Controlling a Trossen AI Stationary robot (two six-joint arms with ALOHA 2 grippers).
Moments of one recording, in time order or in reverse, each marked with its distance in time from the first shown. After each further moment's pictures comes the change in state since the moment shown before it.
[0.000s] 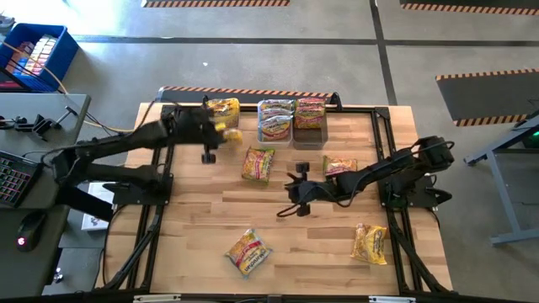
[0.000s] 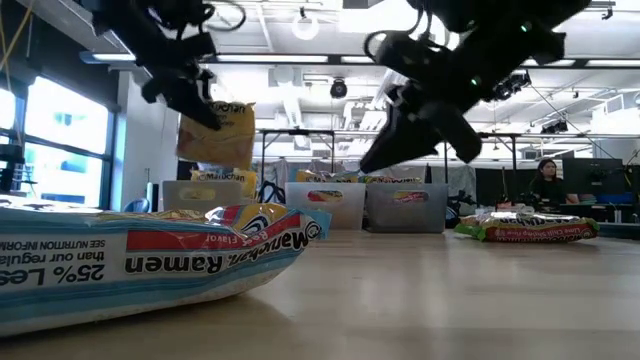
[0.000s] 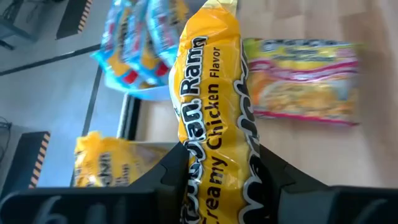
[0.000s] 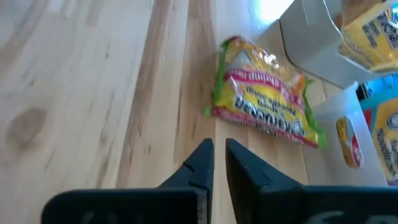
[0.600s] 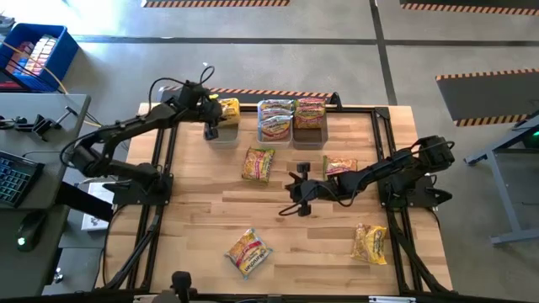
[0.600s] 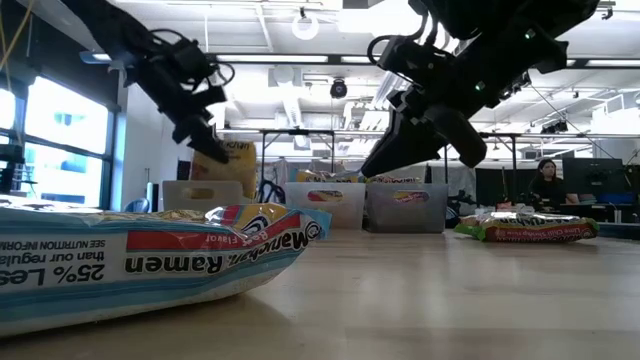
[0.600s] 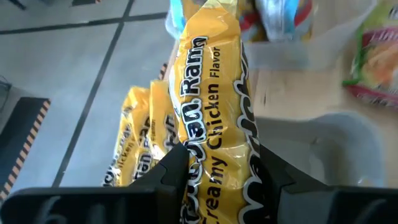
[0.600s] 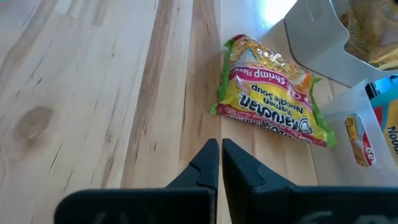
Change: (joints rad) left arm 0.395 0.261 0.001 0.247 0.239 0.118; right arm -0.004 -0.002 -0.035 0.055 -0.033 0.003
